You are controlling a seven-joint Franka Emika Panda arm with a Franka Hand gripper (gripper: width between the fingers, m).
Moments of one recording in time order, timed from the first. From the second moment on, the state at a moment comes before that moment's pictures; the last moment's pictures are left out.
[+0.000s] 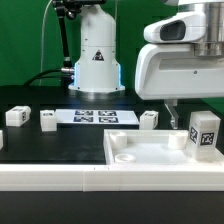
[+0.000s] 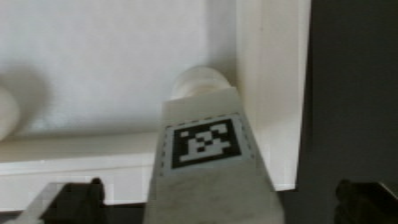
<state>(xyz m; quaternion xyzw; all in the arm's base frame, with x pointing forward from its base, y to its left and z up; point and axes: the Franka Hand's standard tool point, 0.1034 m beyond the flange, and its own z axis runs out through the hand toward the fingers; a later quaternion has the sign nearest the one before) 0.631 0.120 0.082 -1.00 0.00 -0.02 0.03</state>
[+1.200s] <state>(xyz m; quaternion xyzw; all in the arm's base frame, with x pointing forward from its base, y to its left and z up) 0.627 0.115 0.081 -0.95 0.32 -0.03 0.04</state>
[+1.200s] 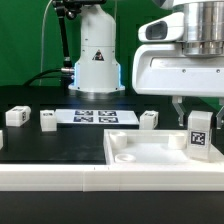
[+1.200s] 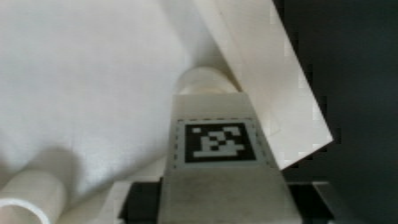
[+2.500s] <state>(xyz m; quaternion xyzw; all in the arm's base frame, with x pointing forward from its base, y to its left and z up) 0.621 0.121 0.079 -0.90 0.44 -0.02 0.04</state>
